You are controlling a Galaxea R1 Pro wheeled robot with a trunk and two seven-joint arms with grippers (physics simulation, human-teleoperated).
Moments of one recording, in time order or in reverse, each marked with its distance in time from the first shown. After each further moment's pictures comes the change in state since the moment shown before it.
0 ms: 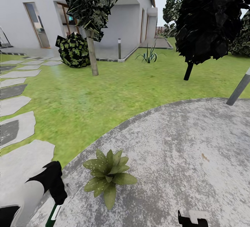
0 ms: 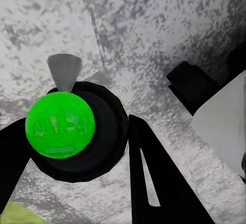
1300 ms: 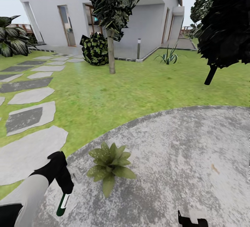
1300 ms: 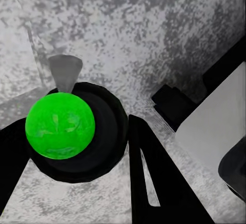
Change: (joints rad) left arm -0.020 -0.032 -0.011 -0.144 -0.030 0.006 -0.181; right arm 0.000 0.000 -0.001 0.000 0.000 0.000 0.000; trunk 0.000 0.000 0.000
